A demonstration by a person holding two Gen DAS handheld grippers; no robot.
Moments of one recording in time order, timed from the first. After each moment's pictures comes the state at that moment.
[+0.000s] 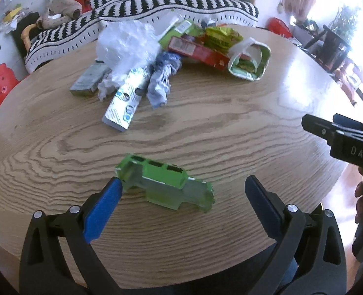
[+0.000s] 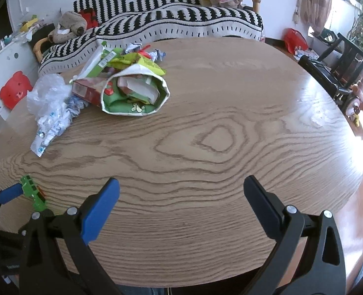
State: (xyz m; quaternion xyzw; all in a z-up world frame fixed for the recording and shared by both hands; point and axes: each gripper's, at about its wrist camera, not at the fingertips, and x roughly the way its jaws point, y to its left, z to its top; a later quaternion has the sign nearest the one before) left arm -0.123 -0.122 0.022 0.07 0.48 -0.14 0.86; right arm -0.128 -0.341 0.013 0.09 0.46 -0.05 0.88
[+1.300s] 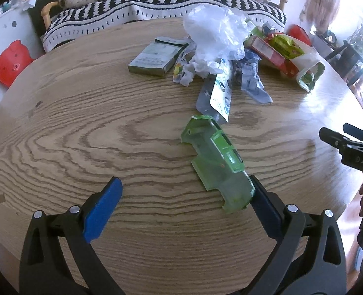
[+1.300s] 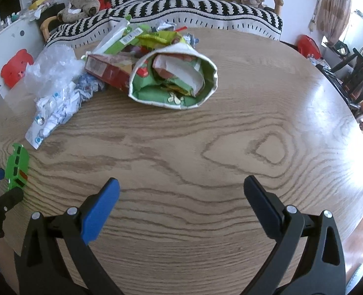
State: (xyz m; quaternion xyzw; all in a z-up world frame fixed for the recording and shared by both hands) left arm -0.086 -0.032 0.014 0.04 0.50 -0.10 0.86; right arm -0.092 -0.295 -0.001 0.05 0.48 -0.03 0.87
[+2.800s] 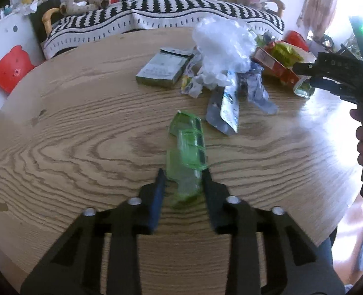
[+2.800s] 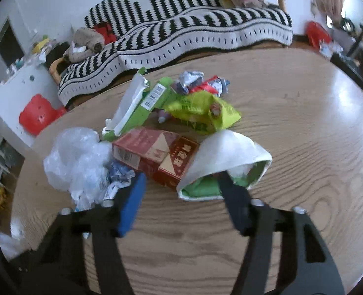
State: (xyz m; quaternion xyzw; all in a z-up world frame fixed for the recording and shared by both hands) left arm -0.080 -0.023 0.017 0.04 0.48 -0.10 0.87; right arm -0.002 -0.289 0.030 0.17 0.45 0.01 0.88
